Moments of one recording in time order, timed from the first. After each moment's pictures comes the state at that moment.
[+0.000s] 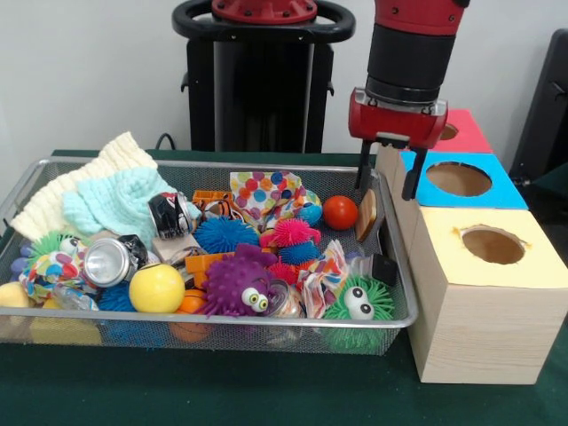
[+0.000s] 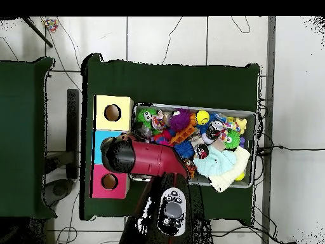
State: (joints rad) arm 0.03 -0.64 -0.14 1.73 0.12 0.39 1.80
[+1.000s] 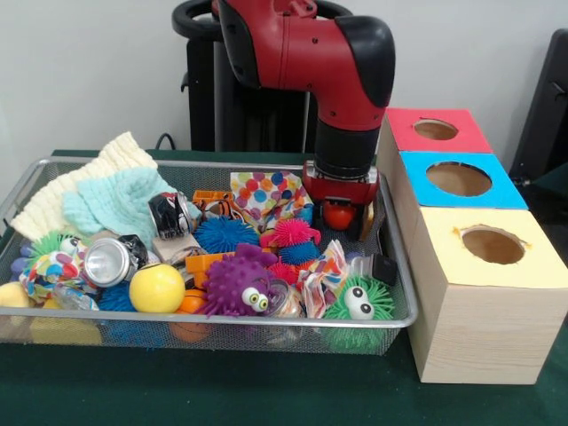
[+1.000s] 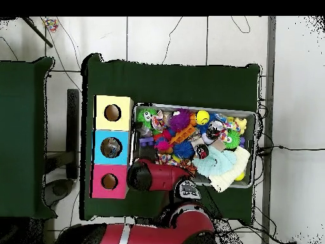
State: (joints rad) arm -0.12 -0.40 -0.04 1.85 -0.08 0.05 1.80
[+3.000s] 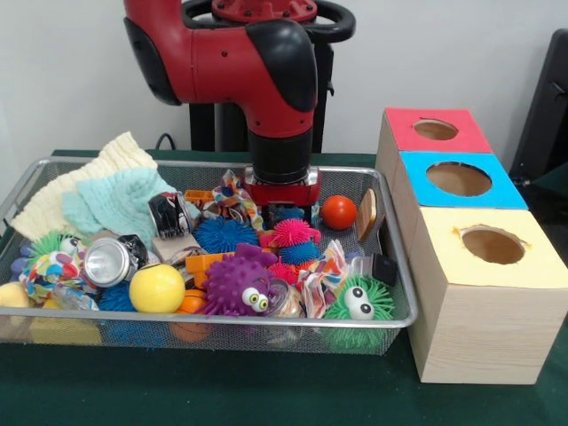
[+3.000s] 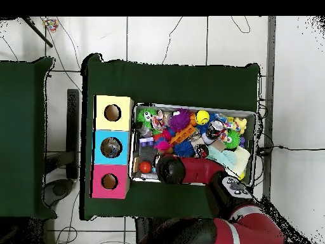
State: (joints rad) arm -0.45 -0.41 0.16 1.80 -0.35 0.26 1.80
